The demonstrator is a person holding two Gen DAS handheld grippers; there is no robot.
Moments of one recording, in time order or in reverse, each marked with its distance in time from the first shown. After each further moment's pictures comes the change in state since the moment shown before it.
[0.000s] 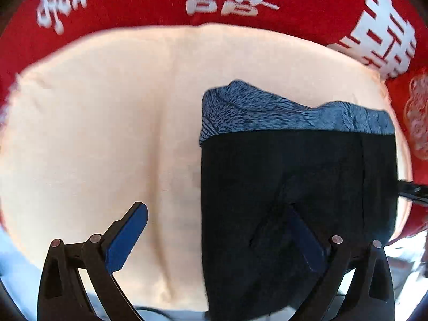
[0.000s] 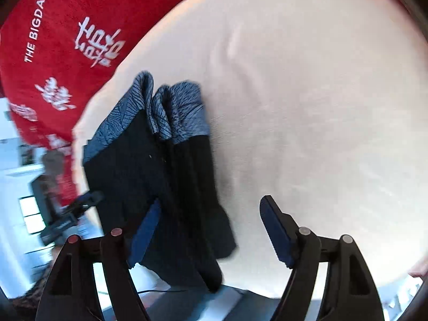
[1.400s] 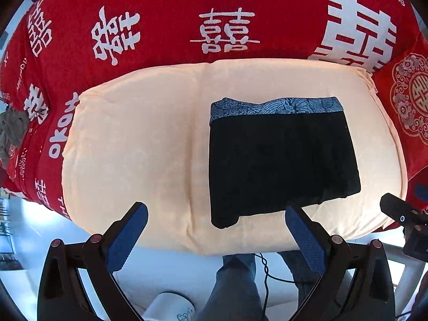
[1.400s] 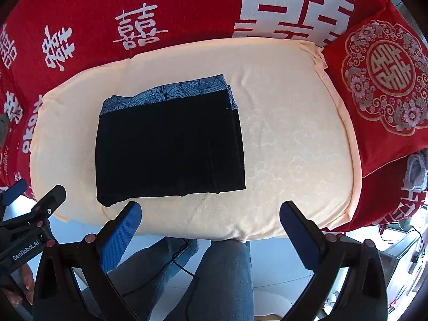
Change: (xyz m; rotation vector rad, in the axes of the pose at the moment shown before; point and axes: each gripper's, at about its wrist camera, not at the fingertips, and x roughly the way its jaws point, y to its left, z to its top) left arm -0.149 -0.046 -0.078 0.012 -0.076 0.180; right arm -0.088 0.161 -0.109 -0.170 -0.141 -0.427
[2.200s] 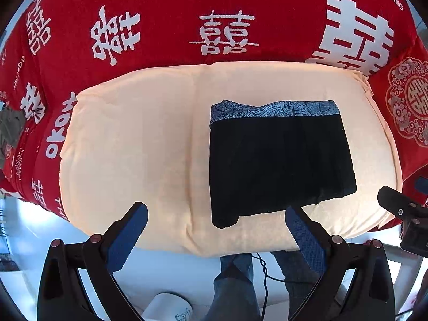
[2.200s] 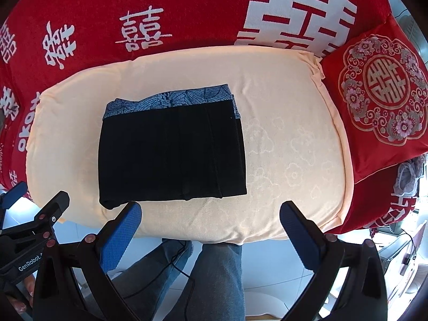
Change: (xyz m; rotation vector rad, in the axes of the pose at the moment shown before) left arm -0.006 0.009 0.002 -0.004 -0.004 -0.028; right arm -0.014 0.018 0.008 -0.028 -0.009 -0.049
